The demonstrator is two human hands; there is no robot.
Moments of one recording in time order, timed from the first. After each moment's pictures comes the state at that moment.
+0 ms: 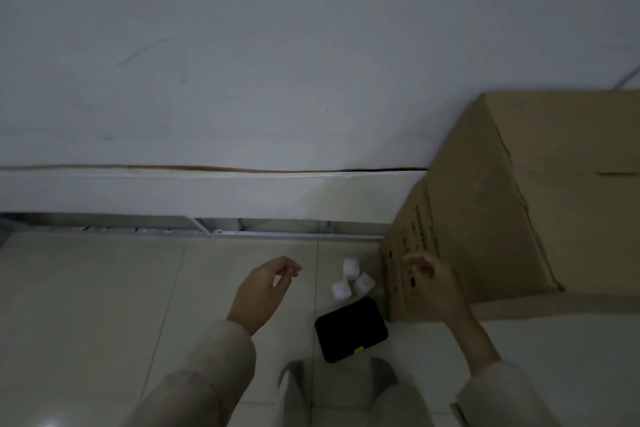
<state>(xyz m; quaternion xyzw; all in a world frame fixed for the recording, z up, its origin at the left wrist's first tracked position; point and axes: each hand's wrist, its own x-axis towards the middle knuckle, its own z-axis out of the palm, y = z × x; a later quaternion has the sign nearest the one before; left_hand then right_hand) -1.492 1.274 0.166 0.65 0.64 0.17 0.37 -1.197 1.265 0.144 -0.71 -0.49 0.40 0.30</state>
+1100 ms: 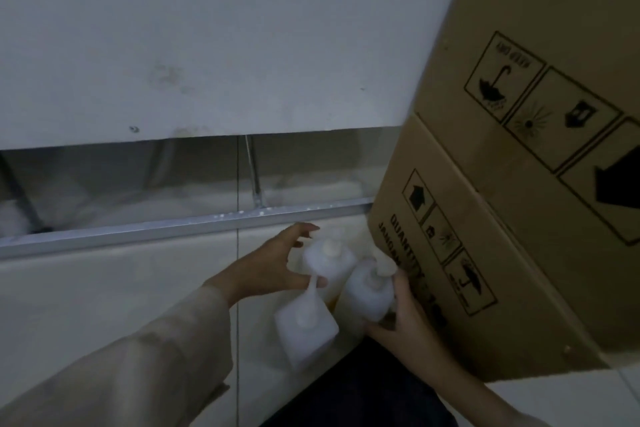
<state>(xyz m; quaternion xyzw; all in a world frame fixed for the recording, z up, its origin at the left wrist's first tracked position) -1.387 1.448 -0.436 0.76 0.39 0.09 0.51 -1.192 1.305 -0.462 -0.65 -0.55 0.38 0.37</state>
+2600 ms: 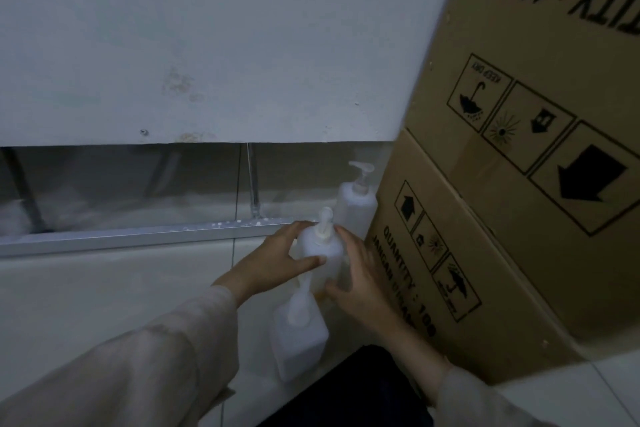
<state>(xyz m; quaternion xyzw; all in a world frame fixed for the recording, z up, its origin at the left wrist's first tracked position) -1.371 1.441 -0.429 0.75 0.45 0.14 0.46 -1.216 1.364 -0.459 -0.62 -0.62 0.30 0.38</state>
